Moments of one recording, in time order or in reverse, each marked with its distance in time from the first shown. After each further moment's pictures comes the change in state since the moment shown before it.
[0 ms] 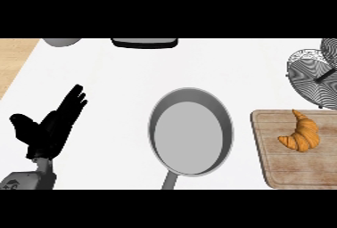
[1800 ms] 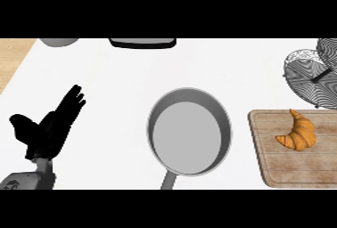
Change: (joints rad) left arm 0.003 -0.022 0.031 0.003 -0.034 -0.018 -0.001; right arm -0.640 0.068 0.337 0.234 0.081 0.181 0.218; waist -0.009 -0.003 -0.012
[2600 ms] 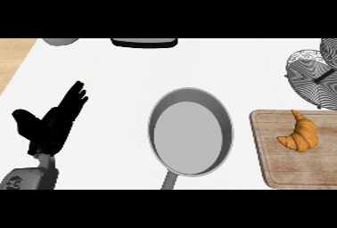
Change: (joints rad) left arm -0.031 -0.018 0.007 -0.003 -0.018 -0.008 0.023; right arm -0.067 0.138 -0.054 0.128 0.005 -0.267 -0.026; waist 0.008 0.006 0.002
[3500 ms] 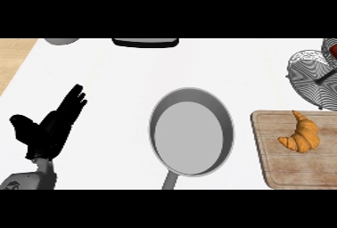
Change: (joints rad) left arm 0.032 -0.009 0.009 -0.021 -0.008 -0.021 -0.007; right arm -0.108 0.002 -0.137 0.099 -0.131 0.107 0.097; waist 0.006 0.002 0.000
